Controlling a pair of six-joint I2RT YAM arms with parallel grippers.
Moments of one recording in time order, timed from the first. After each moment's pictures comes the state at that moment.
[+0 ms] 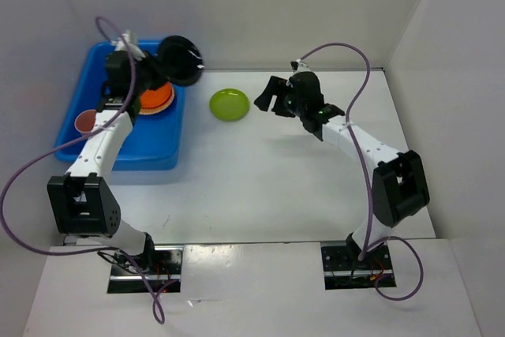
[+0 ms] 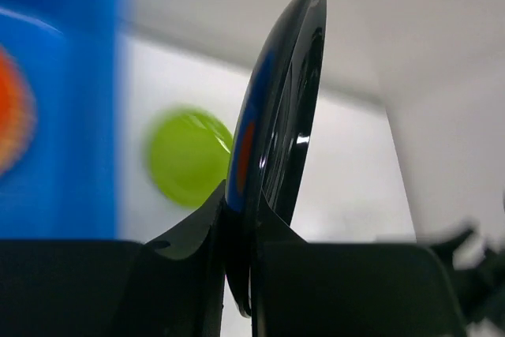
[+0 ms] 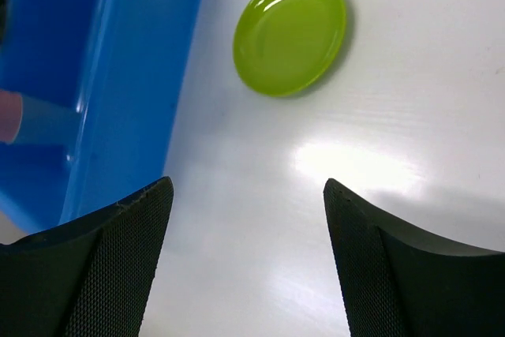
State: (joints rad) left arm -0.03 1.54 1.35 -0.07 0.37 -0.59; right arm 0.46 1.59 1.24 -0.08 -0.11 0.60
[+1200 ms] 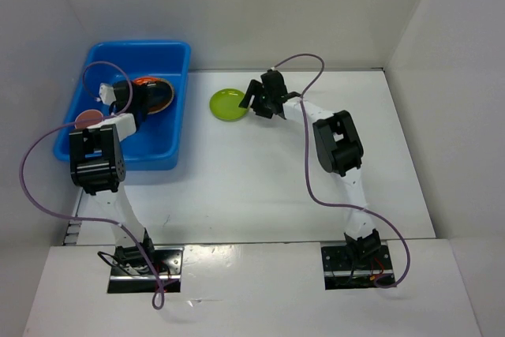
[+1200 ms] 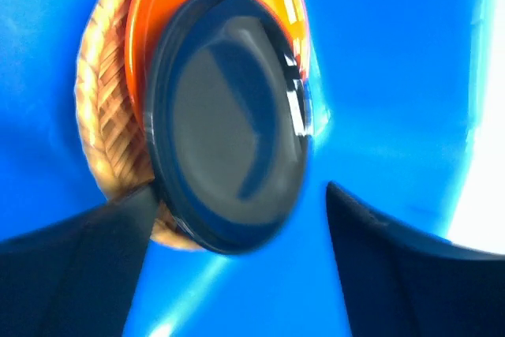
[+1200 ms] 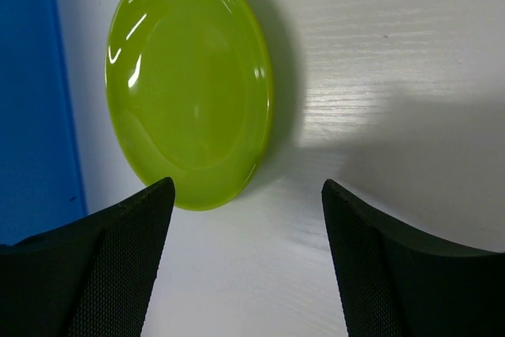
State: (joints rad) left arm 0.20 1.97 1.24 0.24 -0.09 -1.13; right arm 0.44 2.34 1.80 -0.14 -0.11 0.75
